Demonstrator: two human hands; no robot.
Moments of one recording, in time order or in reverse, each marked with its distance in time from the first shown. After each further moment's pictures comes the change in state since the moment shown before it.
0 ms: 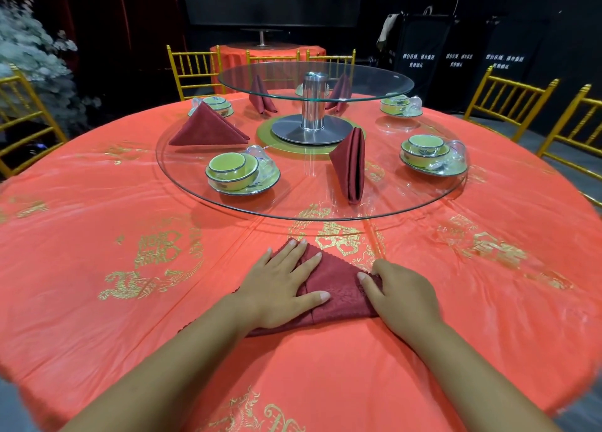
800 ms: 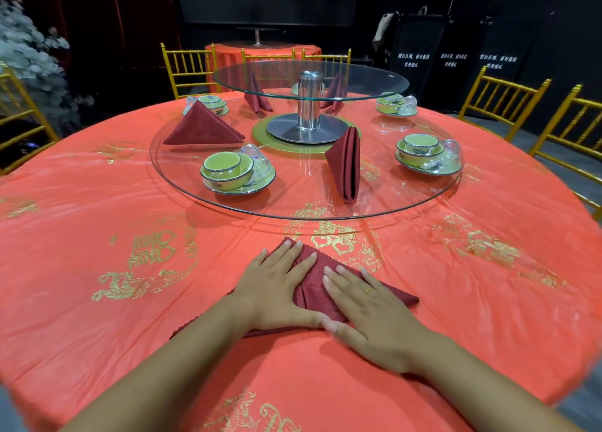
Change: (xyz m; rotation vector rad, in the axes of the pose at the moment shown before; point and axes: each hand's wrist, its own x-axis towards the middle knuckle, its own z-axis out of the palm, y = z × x) left_hand 0.000 0.004 0.001 0.065 0.000 -0.011; right_hand -0.024 -0.014 -0.008 -0.124 -0.438 -0.492
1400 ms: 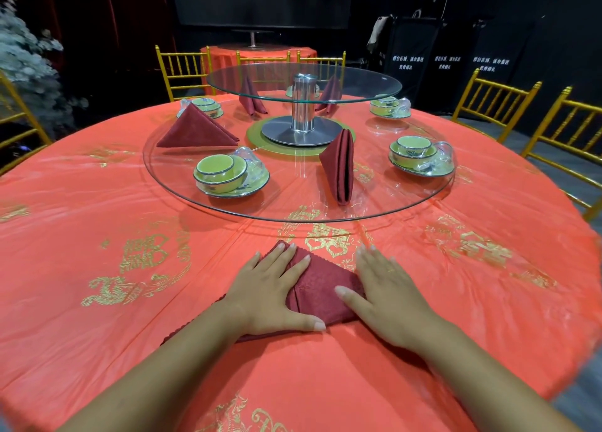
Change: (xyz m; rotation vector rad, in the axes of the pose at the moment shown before) left_hand -0.001 0.000 0.002 -0.008 0.019 0.008; right_hand 0.005 0.020 -0.014 0.124 0.099 0.348
